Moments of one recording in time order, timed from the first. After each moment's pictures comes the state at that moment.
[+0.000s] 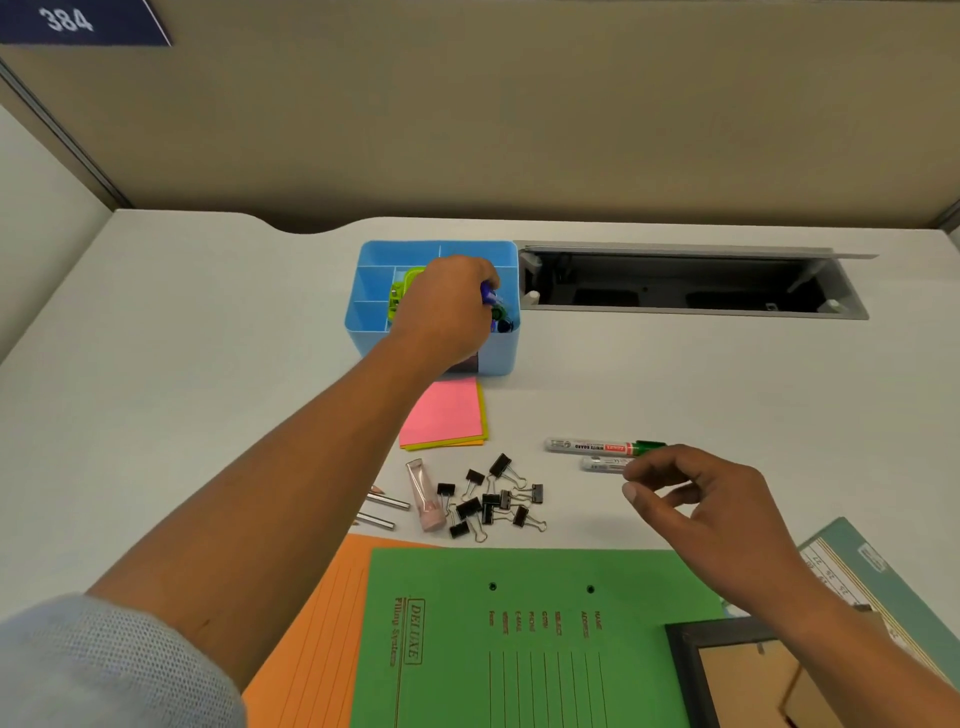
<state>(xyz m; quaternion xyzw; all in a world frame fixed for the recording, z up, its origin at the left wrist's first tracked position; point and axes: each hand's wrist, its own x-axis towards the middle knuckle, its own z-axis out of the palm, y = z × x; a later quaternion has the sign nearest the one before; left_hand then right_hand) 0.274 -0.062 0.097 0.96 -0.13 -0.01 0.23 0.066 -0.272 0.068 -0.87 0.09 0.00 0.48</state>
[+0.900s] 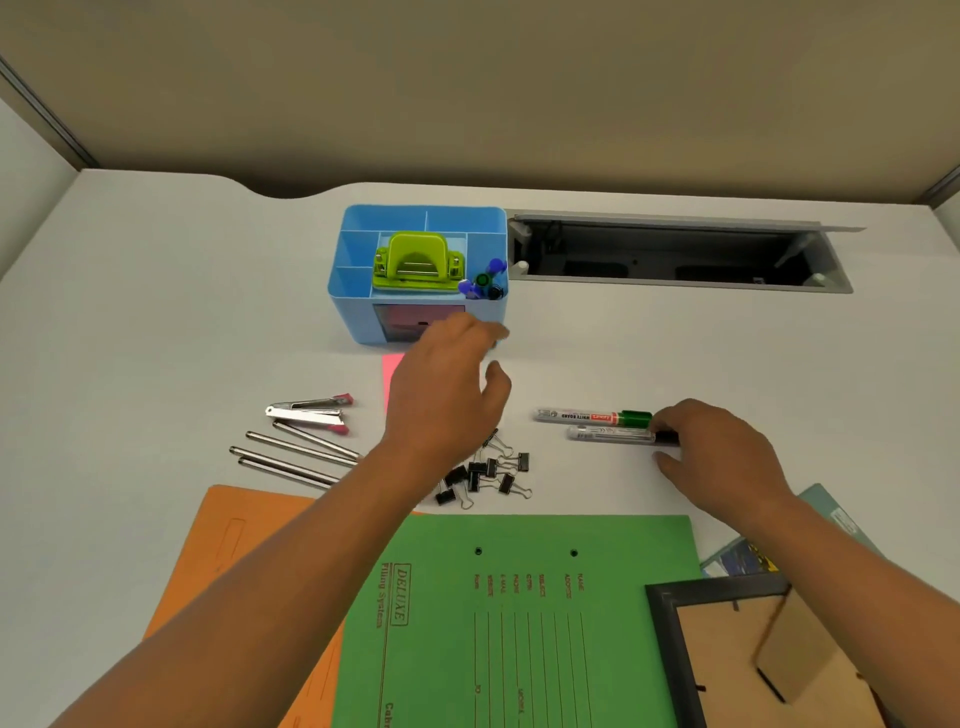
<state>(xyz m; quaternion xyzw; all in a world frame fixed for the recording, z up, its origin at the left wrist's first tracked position) 0.171 -0.057 0.056 0.94 -0.18 0.12 0.28 0.096 -0.335 0.007 -0.99 0.05 0.10 0.08</state>
